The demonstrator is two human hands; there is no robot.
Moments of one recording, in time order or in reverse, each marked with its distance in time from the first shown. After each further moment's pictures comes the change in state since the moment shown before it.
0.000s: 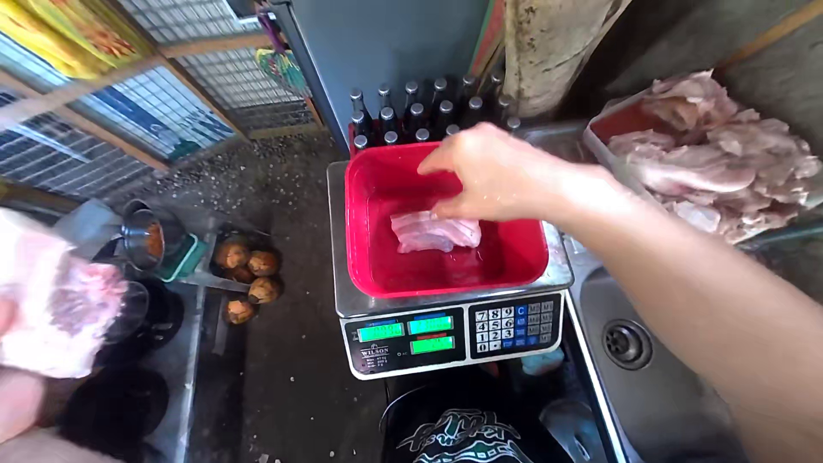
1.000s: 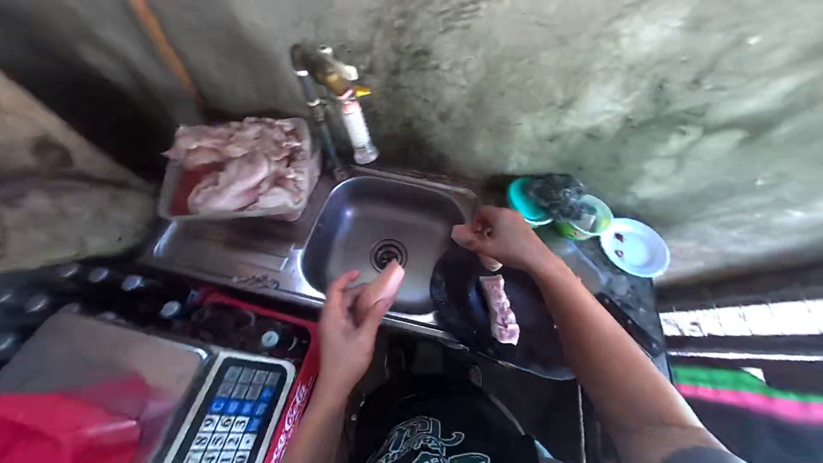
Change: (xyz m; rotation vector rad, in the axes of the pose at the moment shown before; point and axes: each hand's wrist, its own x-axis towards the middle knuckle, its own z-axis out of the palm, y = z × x) left_hand -0.161 -0.008 0.540 -0.127 -1.190 0.028; right_hand -0.530 -0.009 0.155 0.406 0.749 1.492
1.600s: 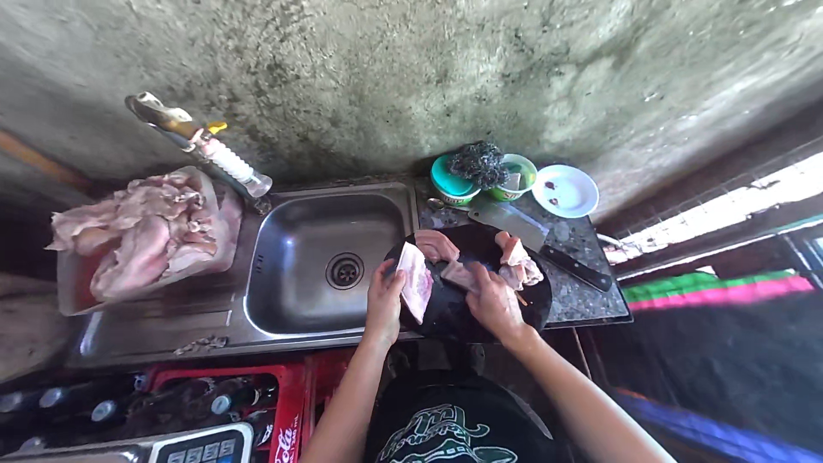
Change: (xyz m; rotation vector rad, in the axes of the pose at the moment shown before) left_hand 0.039 -0.044 0.148 -0.196 -0.254 -0.408; right_hand -0.128 0.092 0.101 0.047 0.322 0.404
